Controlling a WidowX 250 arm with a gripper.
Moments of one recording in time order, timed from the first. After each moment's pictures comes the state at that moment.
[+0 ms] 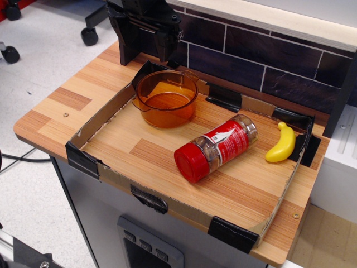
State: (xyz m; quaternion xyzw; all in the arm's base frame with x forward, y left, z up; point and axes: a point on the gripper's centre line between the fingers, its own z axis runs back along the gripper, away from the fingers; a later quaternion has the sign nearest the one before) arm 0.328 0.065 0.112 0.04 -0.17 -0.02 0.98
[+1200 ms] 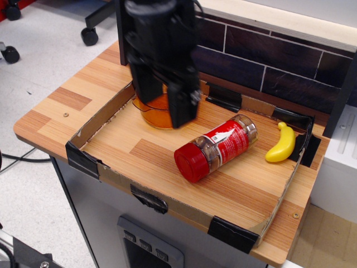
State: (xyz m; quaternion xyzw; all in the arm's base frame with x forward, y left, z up) arm 0.246 -0.019 0.103 -0.05 -0.03 -0.19 0.98
